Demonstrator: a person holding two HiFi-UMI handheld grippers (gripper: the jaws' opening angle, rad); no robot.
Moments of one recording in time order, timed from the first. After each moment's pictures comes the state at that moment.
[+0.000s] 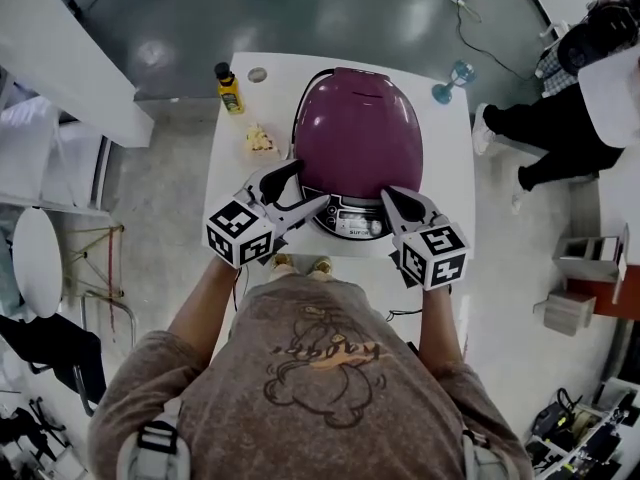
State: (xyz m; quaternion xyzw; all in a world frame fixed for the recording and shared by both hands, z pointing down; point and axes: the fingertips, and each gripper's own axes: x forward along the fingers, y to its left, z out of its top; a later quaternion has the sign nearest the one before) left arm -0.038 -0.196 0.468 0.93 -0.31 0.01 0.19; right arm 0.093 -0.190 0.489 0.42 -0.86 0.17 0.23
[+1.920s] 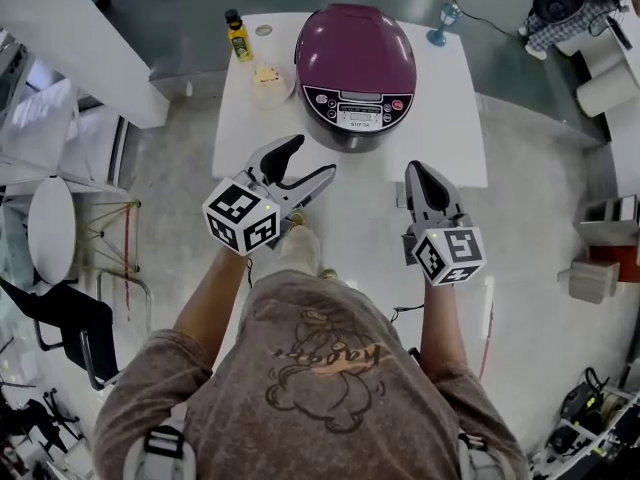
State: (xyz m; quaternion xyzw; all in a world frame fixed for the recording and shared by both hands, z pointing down) left arm -0.017 -0.029 0.445 0.93 -0.34 0.01 0.15; right arm 0.148 -0.018 0.452 0.52 -0.85 0.09 0.04
